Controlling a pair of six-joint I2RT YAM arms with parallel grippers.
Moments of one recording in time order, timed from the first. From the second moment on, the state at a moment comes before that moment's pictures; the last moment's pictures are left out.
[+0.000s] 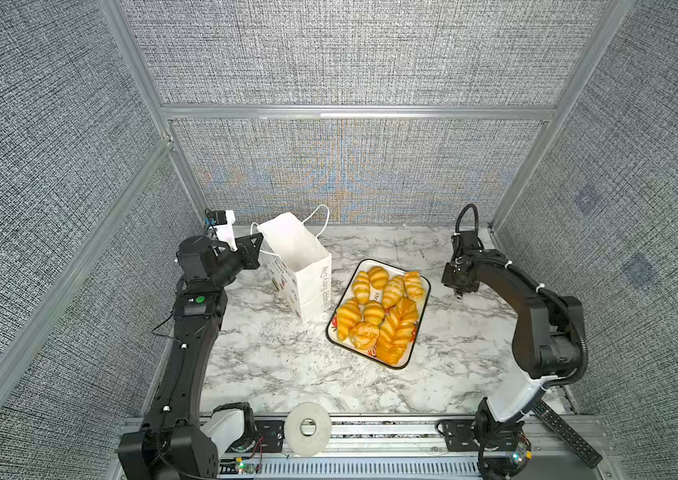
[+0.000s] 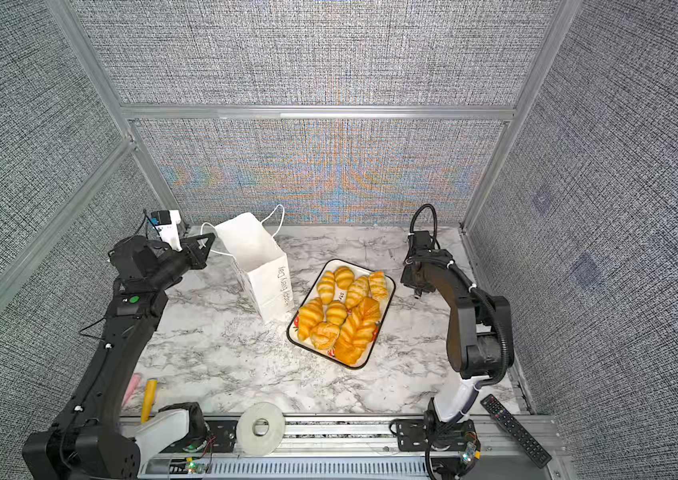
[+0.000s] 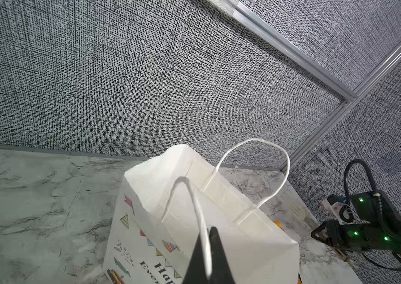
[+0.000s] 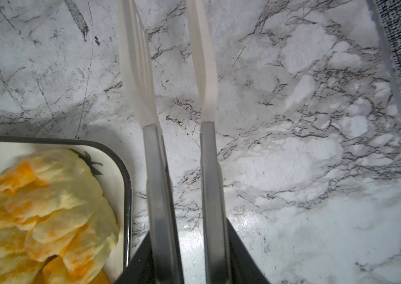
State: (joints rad) left arm 0.06 1.12 1.01 -0.07 0.55 -0.35; right arm 0.08 1.74 1.31 -0.74 0.21 0.40
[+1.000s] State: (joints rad) left arm 0.06 1.13 1.01 -0.07 0.56 -0.35; right arm 0.28 1.45 1.21 -0.90 0.08 0.38
